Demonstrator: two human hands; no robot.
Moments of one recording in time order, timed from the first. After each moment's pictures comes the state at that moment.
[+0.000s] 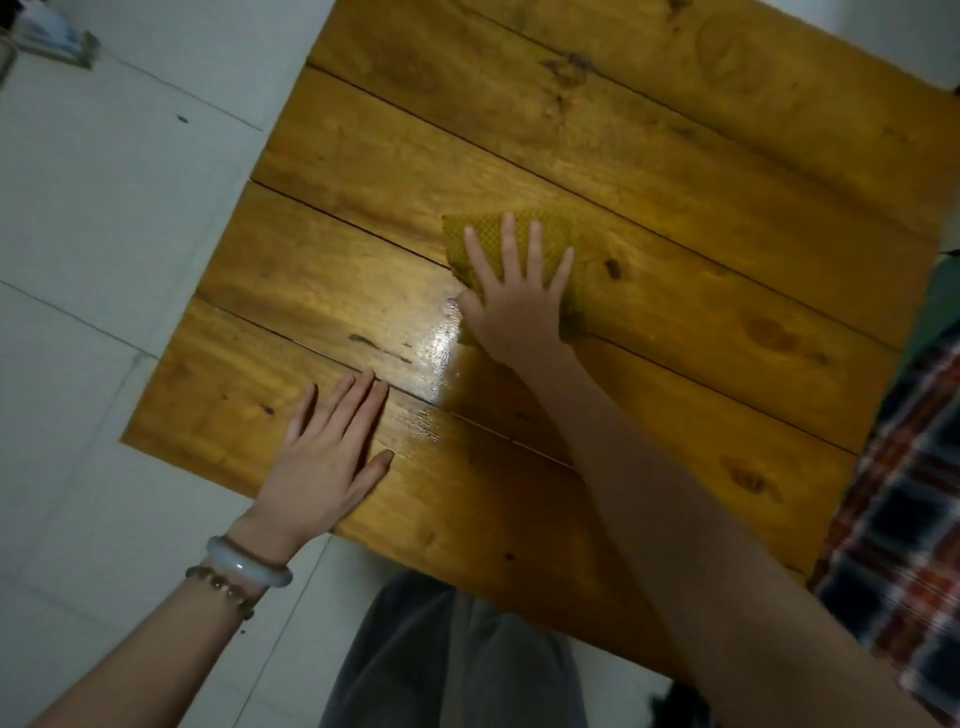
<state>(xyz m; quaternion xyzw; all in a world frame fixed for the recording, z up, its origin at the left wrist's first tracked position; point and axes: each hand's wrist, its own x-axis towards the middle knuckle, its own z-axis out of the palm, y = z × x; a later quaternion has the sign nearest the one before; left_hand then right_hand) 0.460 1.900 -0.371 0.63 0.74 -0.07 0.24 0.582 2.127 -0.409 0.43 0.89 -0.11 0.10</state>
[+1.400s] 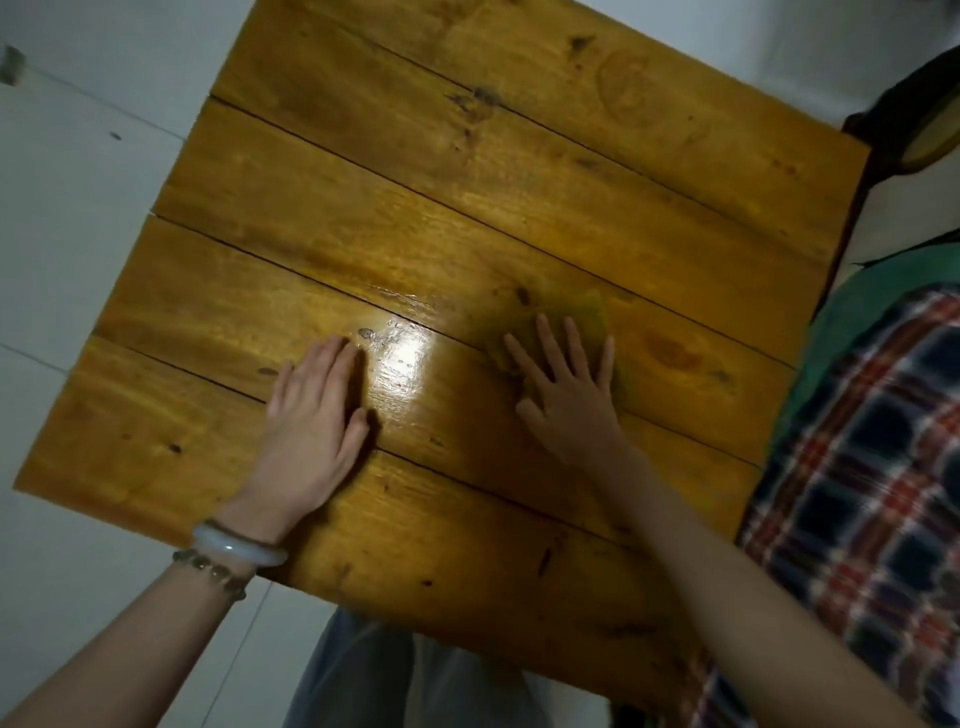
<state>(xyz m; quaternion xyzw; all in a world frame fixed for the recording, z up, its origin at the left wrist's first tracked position) 0.507 1.987 -0.350 0.57 0.78 0.04 0.24 0.746 2.141 -0.399 0.38 0.90 -0.13 0.14</state>
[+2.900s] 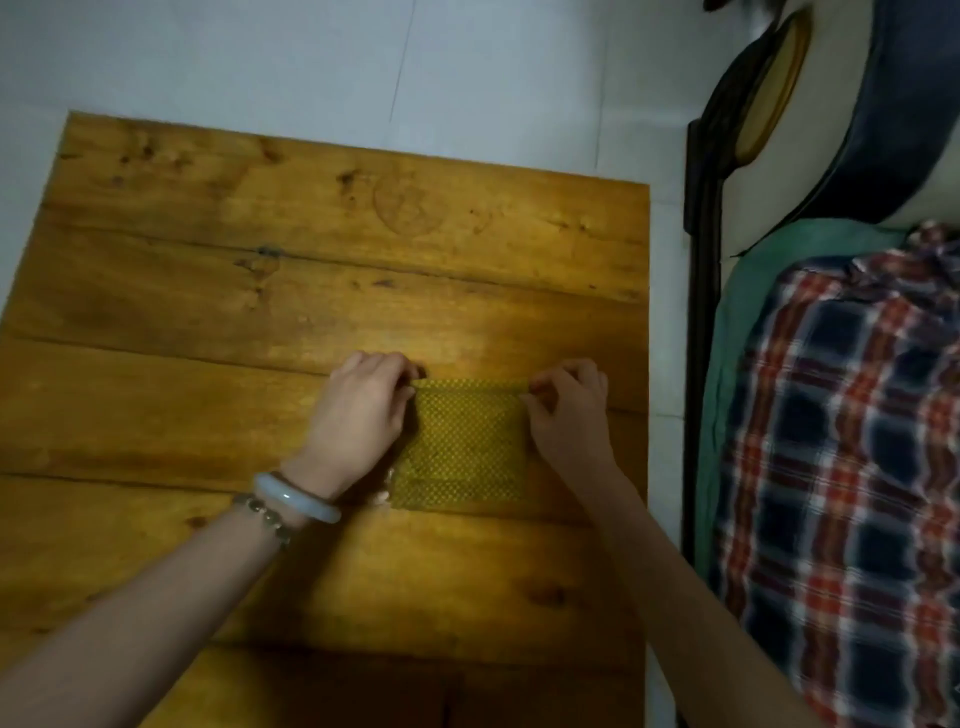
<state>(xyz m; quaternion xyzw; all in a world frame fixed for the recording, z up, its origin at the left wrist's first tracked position) 0.625 2.227 -0.349 0.69 0.68 0.10 0.22 0.846 2.255 -0.364 0.65 0.67 -0.34 -0.15</state>
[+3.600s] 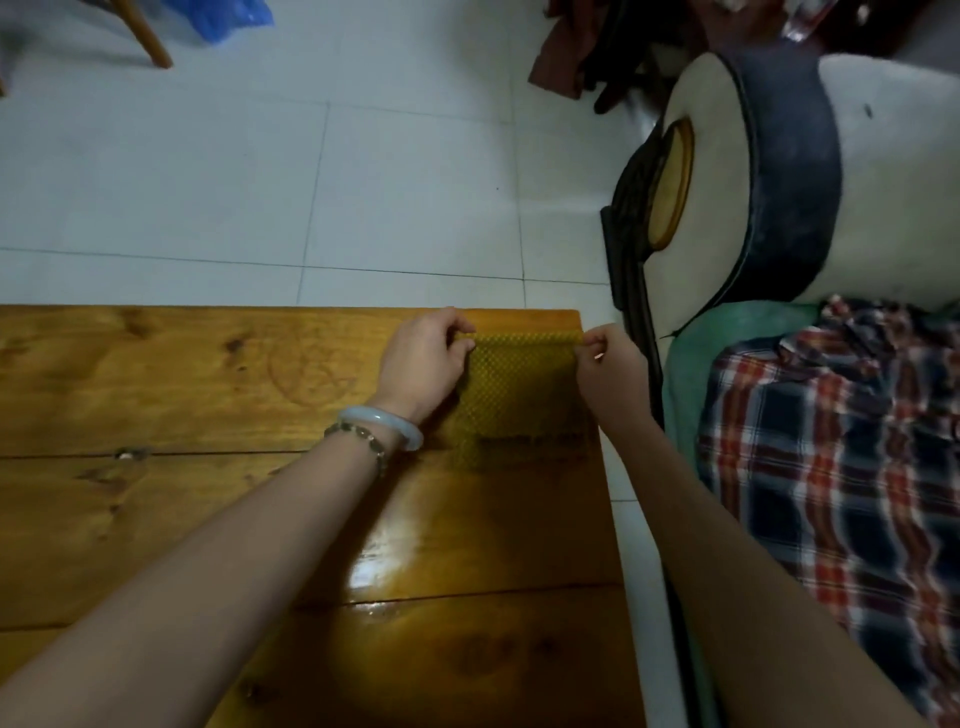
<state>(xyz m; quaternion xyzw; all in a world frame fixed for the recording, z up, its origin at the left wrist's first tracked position) 0.708 2.474 -0.383 0.64 0.66 0.25 0.30 0.909 2.469 -0.384 0.74 0.57 -0.25 -0.26</state>
